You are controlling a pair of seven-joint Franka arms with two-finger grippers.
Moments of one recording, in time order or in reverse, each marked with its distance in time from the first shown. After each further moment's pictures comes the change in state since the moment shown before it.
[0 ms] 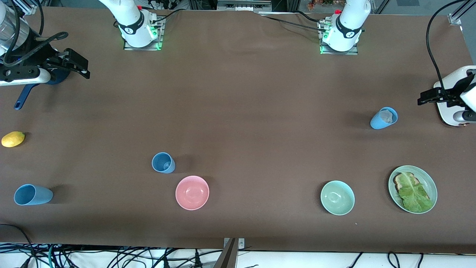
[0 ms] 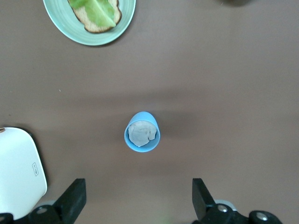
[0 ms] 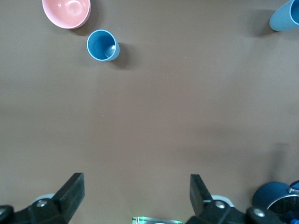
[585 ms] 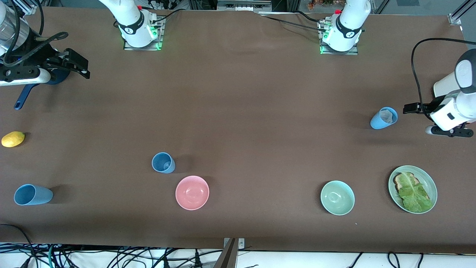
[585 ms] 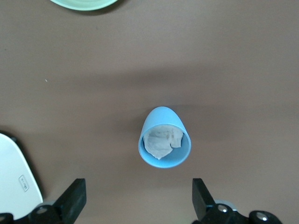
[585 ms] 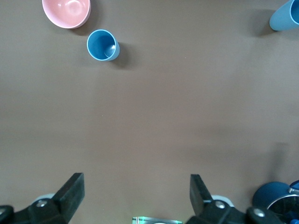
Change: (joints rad) left arm 0.046 0.069 0.000 -0.231 0.068 0.259 0.023; right arm 0.000 0.000 0.000 -0.001 0.000 0.000 0.000
